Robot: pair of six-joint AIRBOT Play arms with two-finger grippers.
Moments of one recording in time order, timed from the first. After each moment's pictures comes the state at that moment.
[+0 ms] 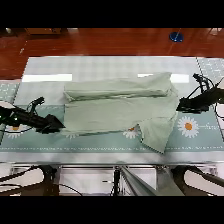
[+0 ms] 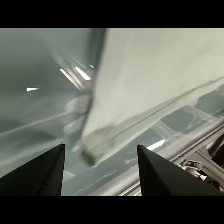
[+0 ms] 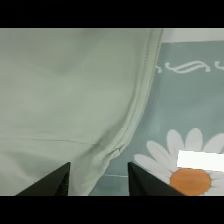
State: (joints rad) left arm 0.38 -1.38 0.68 0.92 -1.35 -1.02; right arm -0.27 -1.29 0.99 -1.34 1.27 1.35
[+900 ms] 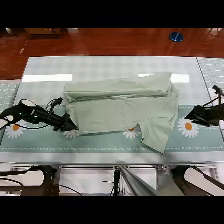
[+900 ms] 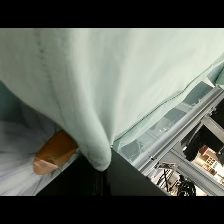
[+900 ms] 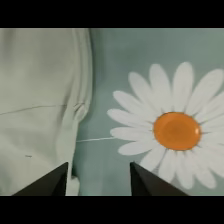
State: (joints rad) left arm 0.19 -1.52 0.68 0.79 -1.28 -1.02; right arm -0.56 -1.18 0.80 -1.16 1.31 1.25
